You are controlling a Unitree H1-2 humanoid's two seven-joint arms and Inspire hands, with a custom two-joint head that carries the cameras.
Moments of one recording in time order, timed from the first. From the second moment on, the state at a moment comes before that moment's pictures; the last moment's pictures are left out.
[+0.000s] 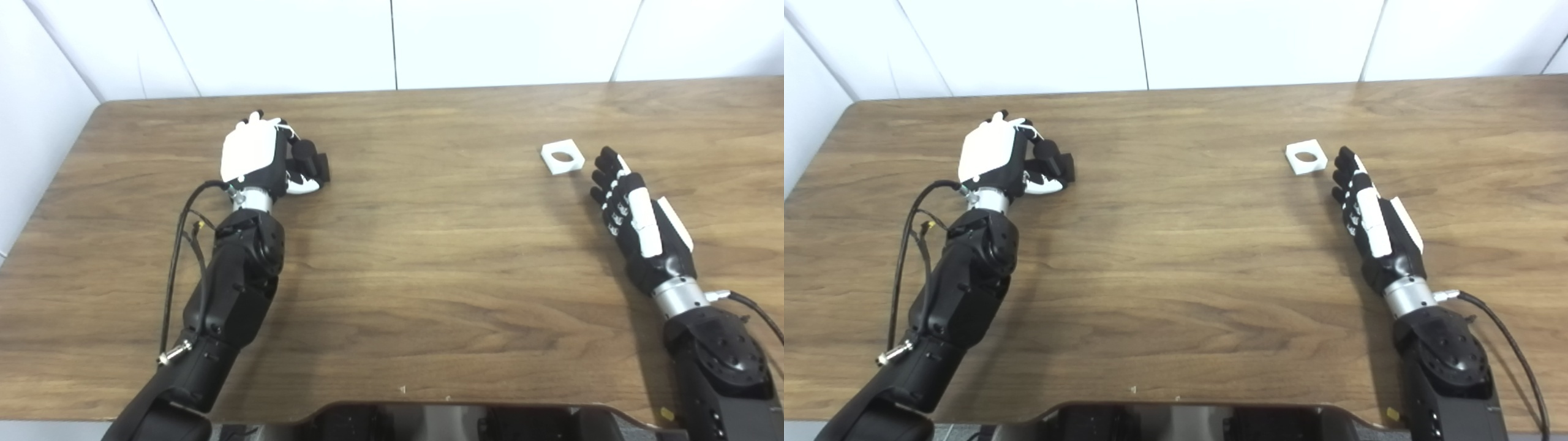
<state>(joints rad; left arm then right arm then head) -0.40 0.28 -0.24 0.18 0.89 0.45 0.04 -0.07 -0.24 -0.07 -0.06 0.17 0.09 0.19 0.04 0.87</state>
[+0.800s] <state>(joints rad) -0.23 0.23 -0.29 -0.12 0.91 0.46 -0.11 -0.07 -0.23 -0.04 -0.06 0.12 0.10 0.17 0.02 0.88</state>
